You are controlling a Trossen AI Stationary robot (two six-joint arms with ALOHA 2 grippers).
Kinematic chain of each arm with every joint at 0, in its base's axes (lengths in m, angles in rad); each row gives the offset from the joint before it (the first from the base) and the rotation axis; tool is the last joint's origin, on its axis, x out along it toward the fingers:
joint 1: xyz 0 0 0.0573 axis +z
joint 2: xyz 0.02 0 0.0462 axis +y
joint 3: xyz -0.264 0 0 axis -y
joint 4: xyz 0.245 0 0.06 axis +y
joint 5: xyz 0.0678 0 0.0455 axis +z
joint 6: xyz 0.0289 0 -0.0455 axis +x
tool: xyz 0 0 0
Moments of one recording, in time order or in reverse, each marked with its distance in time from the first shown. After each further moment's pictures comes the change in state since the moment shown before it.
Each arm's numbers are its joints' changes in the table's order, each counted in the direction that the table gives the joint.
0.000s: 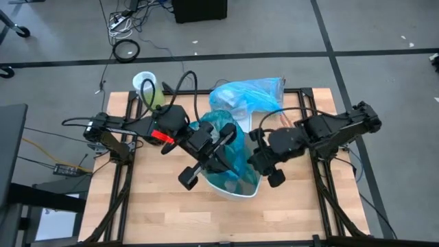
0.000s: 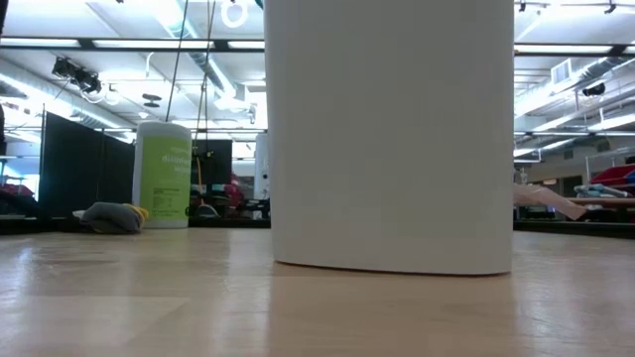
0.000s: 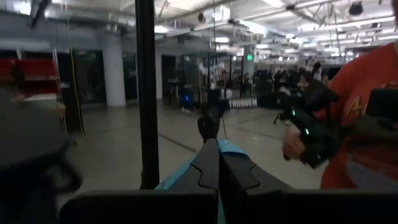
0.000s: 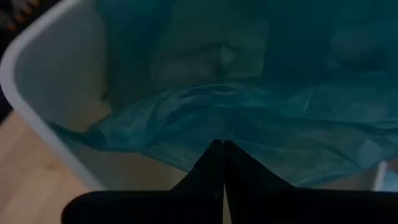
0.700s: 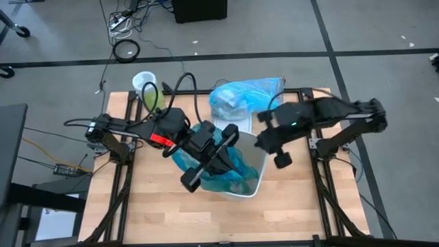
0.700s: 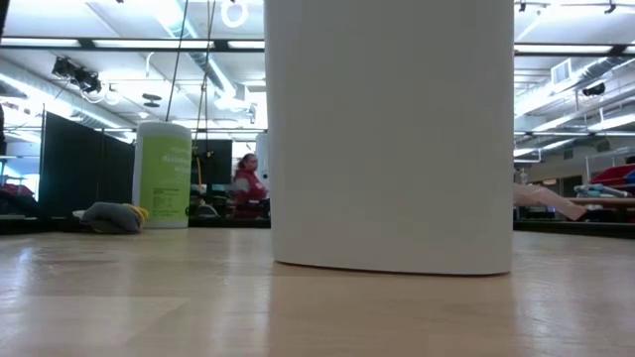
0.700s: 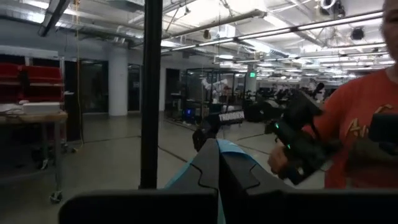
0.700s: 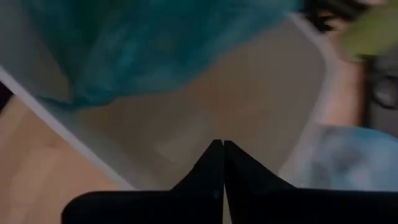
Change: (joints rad) left arm -0.020 0.024 0.000 -0.110 0.045 -0.075; right arm -0.176 -0.083 0.001 0.107 0.173 -0.014
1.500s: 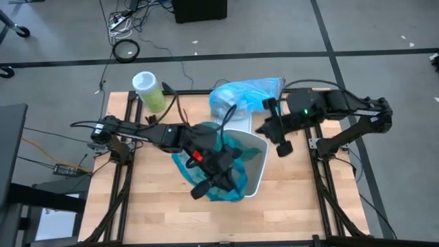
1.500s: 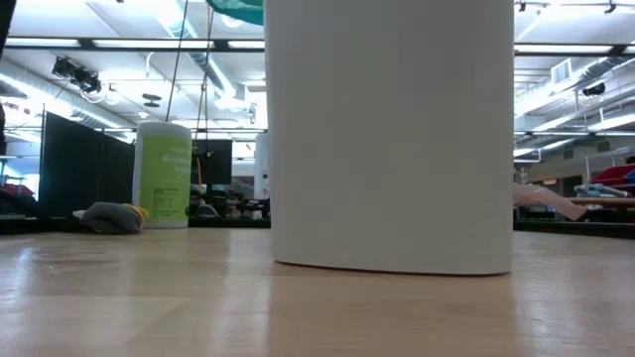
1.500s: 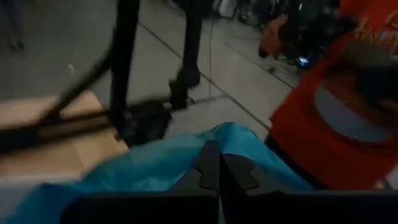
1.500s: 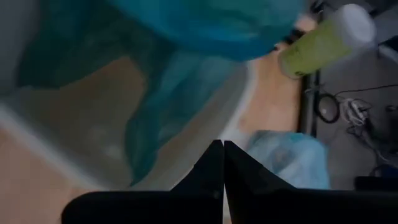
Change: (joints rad) left arm 0.004 0.061 0.001 0.499 -0.101 0.002; right arm -0.061 -0.080 0.000 -0.051 -0.111 -0.170
